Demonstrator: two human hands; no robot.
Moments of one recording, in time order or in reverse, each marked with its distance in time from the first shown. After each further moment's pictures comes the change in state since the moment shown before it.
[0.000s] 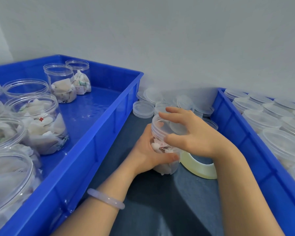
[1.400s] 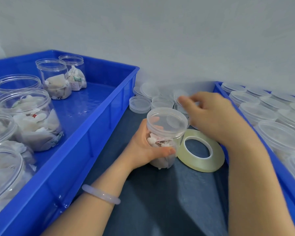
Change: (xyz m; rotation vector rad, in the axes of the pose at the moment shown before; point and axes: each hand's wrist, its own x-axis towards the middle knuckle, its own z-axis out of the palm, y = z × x) left_hand 0.001 -0.004 0.001 0.001 0.010 -0.023; right_hand -0.012 -0.006 -0.025 -0.099 0.373 0.214
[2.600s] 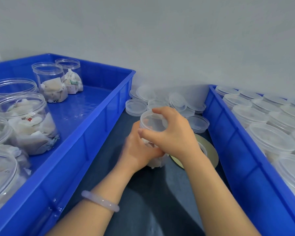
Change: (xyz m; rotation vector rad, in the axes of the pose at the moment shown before) left_hand 0.002 0.002 0.009 0.187 0.251 0.022; right_hand -0.003 0.004 0.070 0.170 0.021 -0.070
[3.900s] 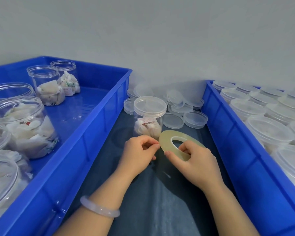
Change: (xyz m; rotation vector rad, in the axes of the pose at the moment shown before) left_hand -0.011 -0.009 0.000 0.014 -0.079 -0.117; right_hand -0.059 0.067 -0.009 -0.218 0.036 0.195
